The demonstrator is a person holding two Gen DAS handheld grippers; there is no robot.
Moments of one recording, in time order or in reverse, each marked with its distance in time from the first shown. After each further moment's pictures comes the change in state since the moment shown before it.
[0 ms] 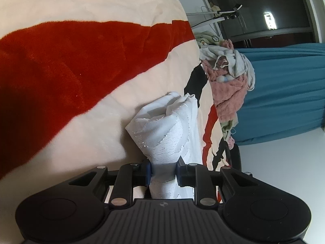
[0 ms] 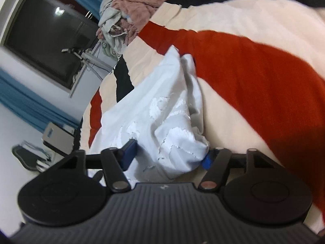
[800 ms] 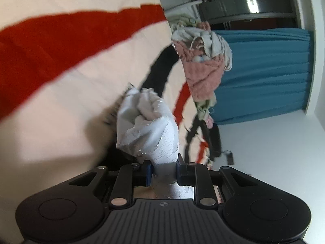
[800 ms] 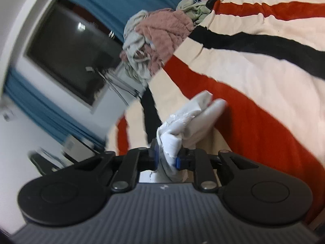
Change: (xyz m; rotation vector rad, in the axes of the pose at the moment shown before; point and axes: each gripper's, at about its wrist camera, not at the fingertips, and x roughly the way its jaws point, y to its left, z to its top) left arm -0.027 -0.054 -0.022 0.052 0.159 -0.134; right arm -0.091 0.013 0.059 0.010 -0.121 0.131
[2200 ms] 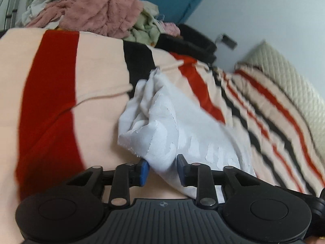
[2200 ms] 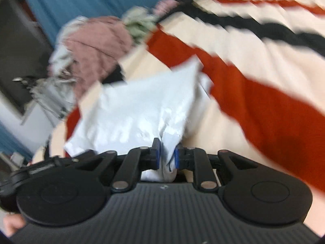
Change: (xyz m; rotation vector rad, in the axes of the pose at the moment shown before) left arm 0.443 -0.162 -0.039 0.946 0.374 0.113; right arm 0.164 -0.174 0.232 -0.110 -0.010 -0.405
